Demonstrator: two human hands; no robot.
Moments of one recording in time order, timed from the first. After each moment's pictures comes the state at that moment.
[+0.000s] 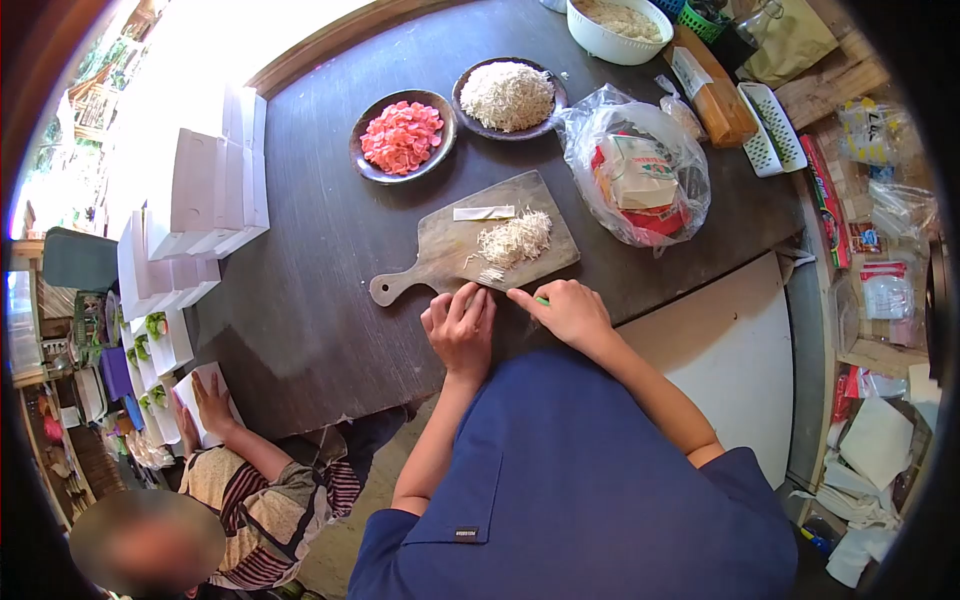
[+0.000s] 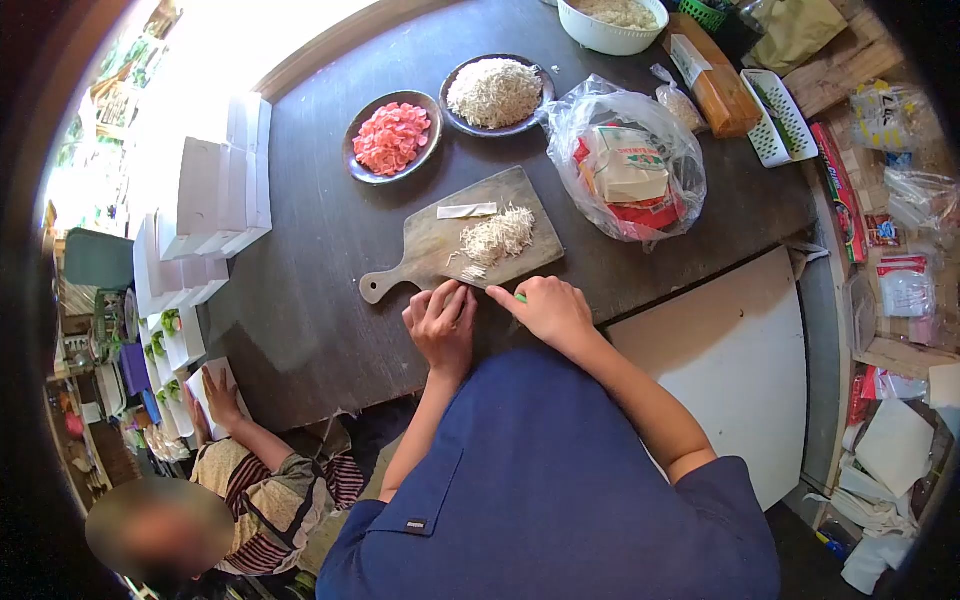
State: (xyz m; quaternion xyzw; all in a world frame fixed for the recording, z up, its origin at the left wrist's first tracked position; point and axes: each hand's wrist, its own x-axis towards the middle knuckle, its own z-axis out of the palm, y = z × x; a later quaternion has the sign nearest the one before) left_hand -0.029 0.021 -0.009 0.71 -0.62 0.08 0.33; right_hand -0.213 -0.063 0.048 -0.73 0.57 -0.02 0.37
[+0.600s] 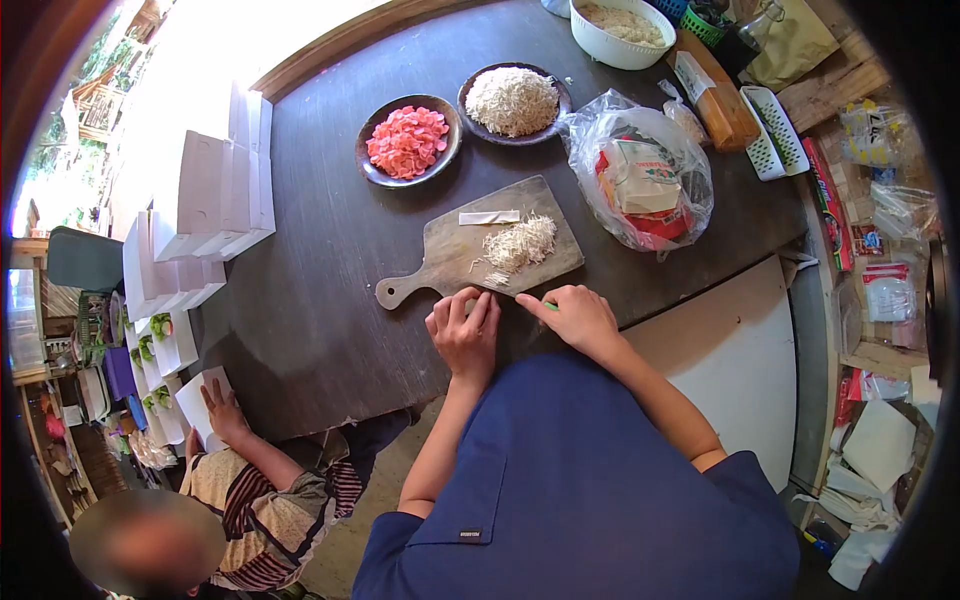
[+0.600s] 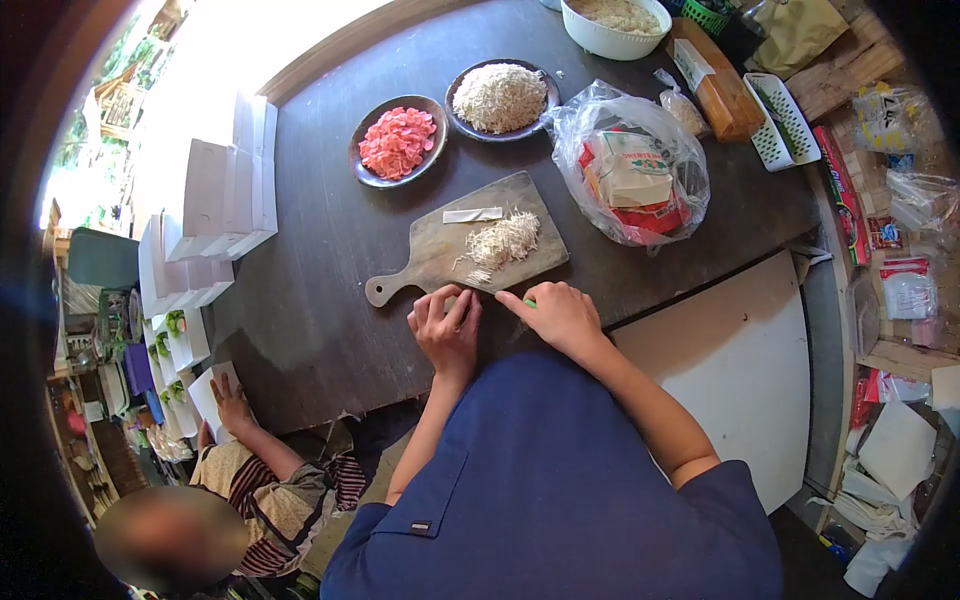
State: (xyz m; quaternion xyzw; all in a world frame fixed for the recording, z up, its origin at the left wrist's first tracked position) left_hand -0.029 0.021 -0.009 0.73 -0.60 0.05 0.33; right_hand -0.217 -0.062 0.041 -0.72 0.57 -0.01 0.39
